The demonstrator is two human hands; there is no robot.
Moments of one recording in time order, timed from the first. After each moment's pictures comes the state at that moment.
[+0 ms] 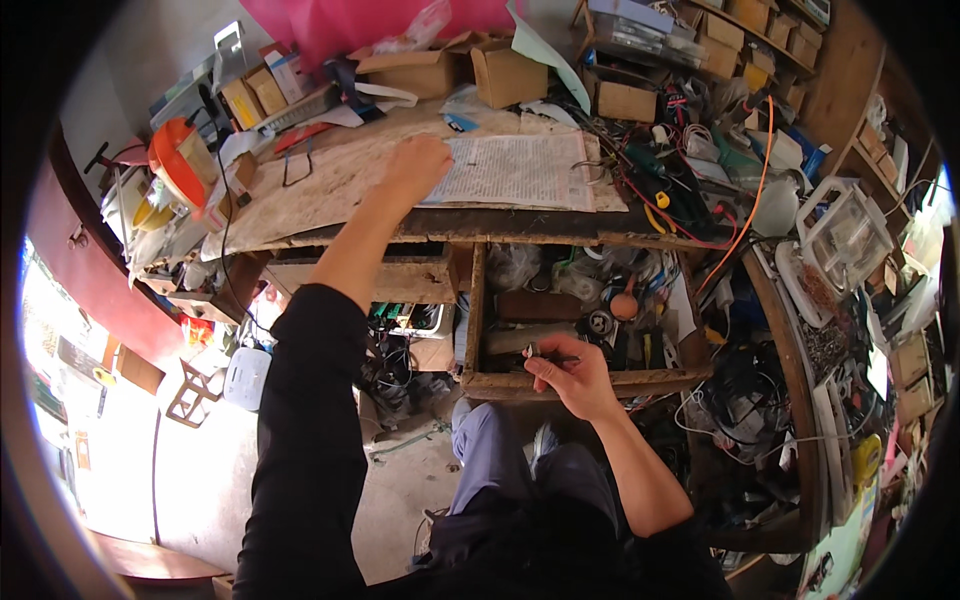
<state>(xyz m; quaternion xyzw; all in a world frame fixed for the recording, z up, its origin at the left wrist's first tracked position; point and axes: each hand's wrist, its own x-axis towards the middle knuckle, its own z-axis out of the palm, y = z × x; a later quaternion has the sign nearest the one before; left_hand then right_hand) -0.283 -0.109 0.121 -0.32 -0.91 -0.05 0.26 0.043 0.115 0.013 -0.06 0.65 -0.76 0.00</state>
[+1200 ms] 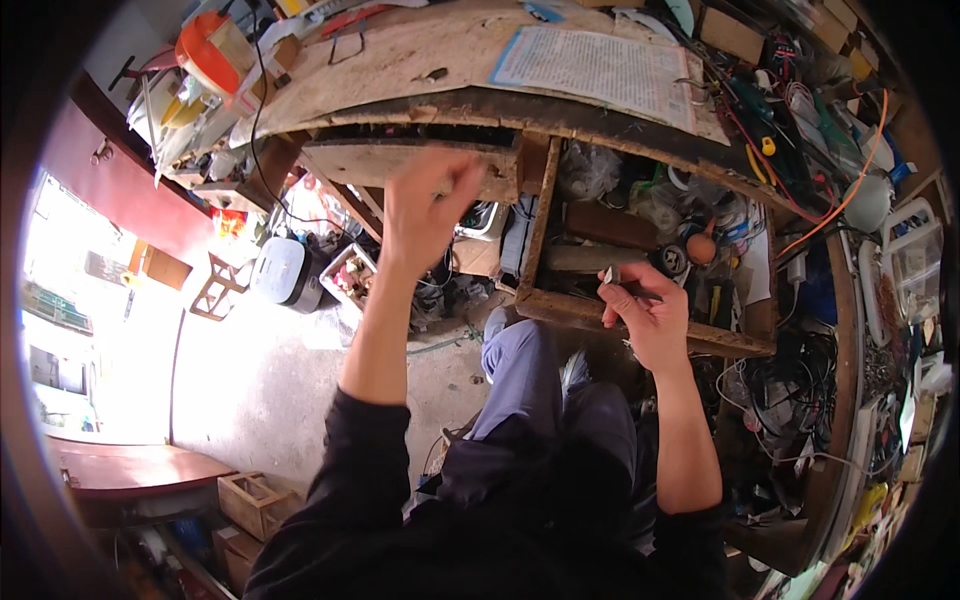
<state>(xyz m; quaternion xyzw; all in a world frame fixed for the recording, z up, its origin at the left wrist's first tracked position) -0.071 -0.158 0.057 -0.20 -0.83 -0.45 0.26 0.043 0.119 0.009 -0.06 0.67 -0.74 -0.03</state>
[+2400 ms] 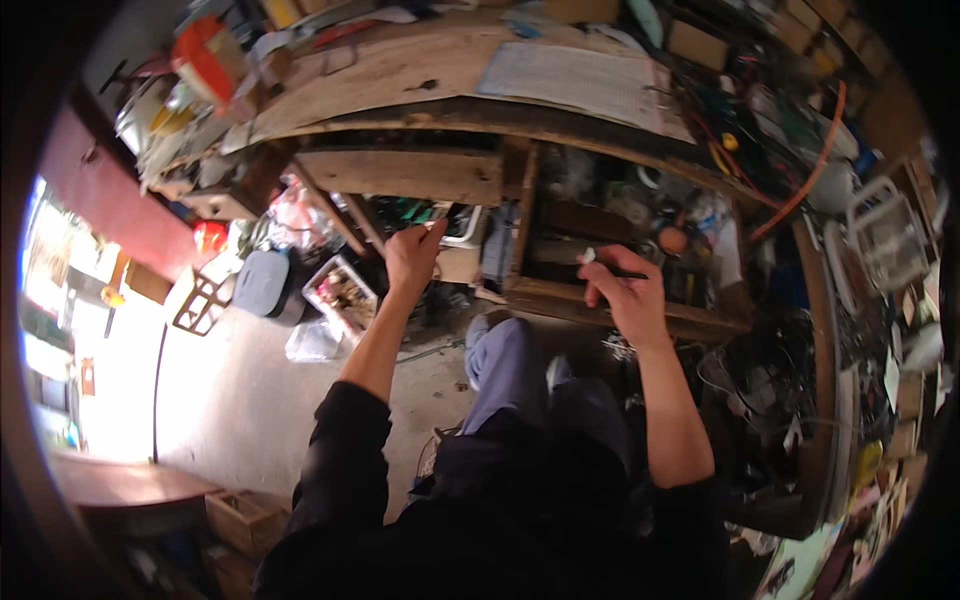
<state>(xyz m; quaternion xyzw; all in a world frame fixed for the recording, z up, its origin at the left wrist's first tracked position) -0.061 -0.199 -0.071 0.03 -0.88 -0.45 0.14 0.040 0.111 0.015 -0.07 0.66 -0.75 -0.02</state>
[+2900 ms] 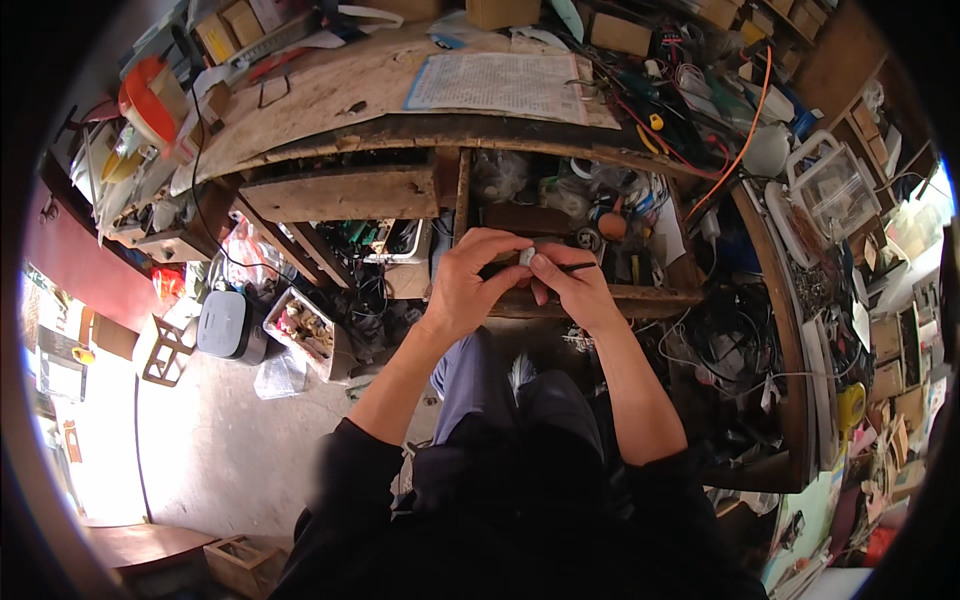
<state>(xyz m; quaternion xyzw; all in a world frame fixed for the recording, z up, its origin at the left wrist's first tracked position) 0.007 -0.073 0.023 -0.33 -0.73 -0.59 0.11 0.041 0.124 0.018 -0.13 0.67 -0.73 0.01</state>
